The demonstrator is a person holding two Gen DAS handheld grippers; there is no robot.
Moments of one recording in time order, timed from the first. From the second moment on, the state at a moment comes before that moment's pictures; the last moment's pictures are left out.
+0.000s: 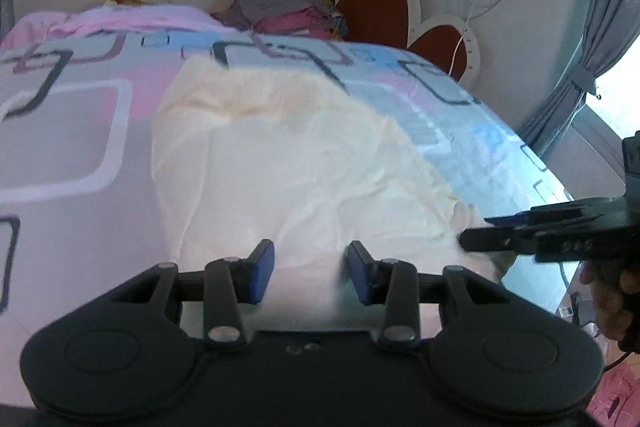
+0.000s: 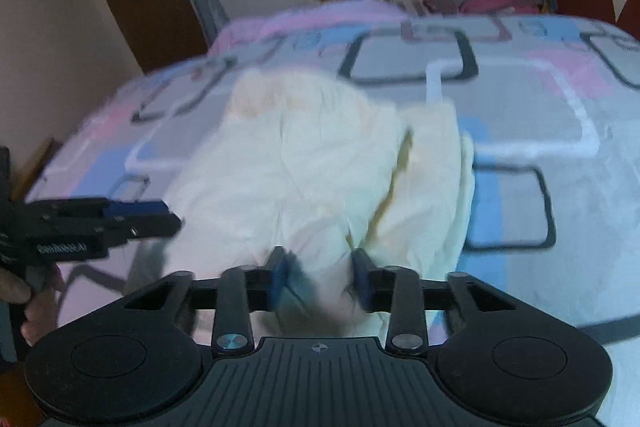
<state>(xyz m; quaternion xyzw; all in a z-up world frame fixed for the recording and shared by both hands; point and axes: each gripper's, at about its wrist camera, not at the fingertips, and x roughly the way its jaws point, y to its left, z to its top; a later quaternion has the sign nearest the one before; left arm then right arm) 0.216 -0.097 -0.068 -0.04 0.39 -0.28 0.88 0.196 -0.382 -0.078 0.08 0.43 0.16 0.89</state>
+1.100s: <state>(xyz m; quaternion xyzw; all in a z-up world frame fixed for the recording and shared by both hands) 0.360 -0.153 -0.058 0.05 0.37 -0.25 0.89 0.354 -0.354 -0.072 0.02 0.39 0.12 0.91</state>
